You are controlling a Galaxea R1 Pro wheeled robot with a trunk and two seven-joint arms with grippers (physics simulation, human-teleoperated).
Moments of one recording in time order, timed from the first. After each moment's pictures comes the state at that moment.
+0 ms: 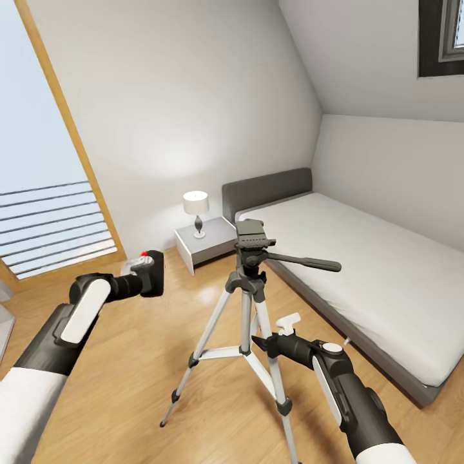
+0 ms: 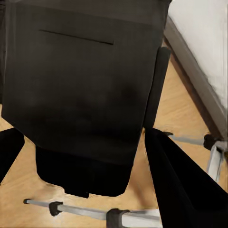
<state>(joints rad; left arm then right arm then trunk) -0.75 0.26 -0.16 -1.32 0.90 0.92 0.39 -0.45 0.03 0.03 -1.17 0.07 0.48 0.59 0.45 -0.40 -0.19</state>
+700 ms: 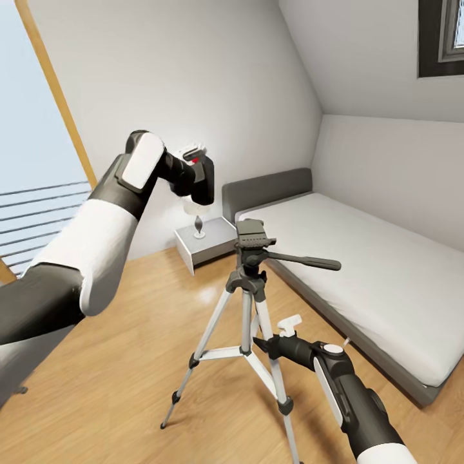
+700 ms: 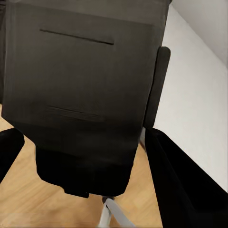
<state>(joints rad) -1.60 -0.11 -0.14 -0.70 0.86 1.03 0.47 -0.45 0.02 0.03 -1.15 0.06 0.48 0.59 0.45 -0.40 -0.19</state>
